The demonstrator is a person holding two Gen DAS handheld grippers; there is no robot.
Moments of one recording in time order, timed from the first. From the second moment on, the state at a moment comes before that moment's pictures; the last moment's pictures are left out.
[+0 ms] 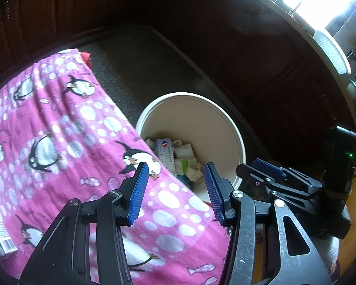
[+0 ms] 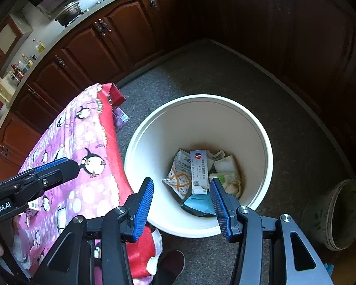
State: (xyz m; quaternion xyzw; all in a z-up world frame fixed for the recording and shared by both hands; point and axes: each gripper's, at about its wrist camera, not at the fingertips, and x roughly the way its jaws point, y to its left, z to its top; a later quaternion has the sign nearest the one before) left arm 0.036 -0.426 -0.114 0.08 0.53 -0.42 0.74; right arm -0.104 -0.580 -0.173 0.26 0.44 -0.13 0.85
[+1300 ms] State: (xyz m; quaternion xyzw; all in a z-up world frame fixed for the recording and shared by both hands) left arm 0.030 -0.258 -0.059 0.06 0.48 -0.32 0.82; right arm -0.066 -0.451 -0.116 0.19 0.43 -0.02 0.89
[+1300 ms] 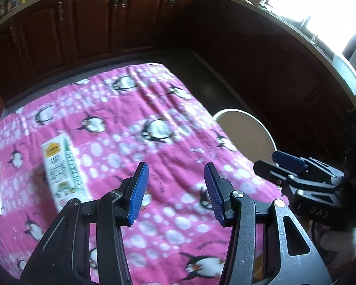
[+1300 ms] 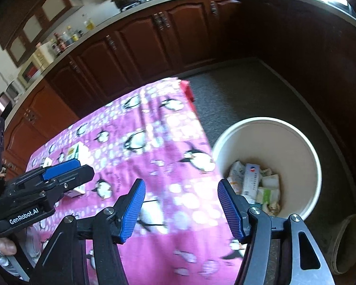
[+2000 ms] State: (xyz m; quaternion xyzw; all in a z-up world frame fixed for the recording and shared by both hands) left arm 0.056 -0.118 -0.061 0.02 0.49 -0.23 0.84; right arm -0.011 -0.331 -0.102 0.14 0.44 0.08 0.88
